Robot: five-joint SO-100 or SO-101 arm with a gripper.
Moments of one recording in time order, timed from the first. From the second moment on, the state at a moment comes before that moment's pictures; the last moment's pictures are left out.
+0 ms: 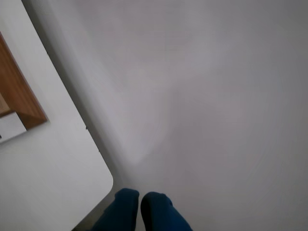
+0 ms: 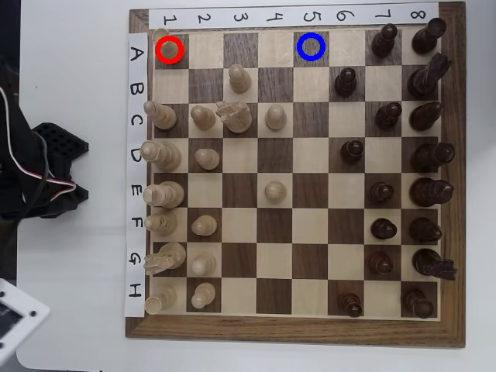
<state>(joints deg) 77.8 162.1 117.9 76.6 35.2</state>
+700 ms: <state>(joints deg) 43.4 150.4 74.2 94.3 71.2</state>
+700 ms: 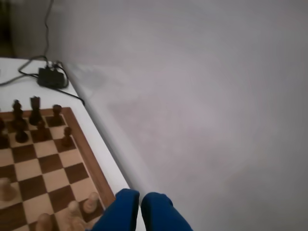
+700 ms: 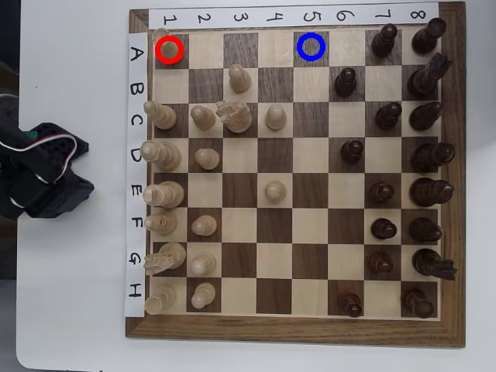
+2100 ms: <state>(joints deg) -29.7 135.0 97.9 96.6 100.3</state>
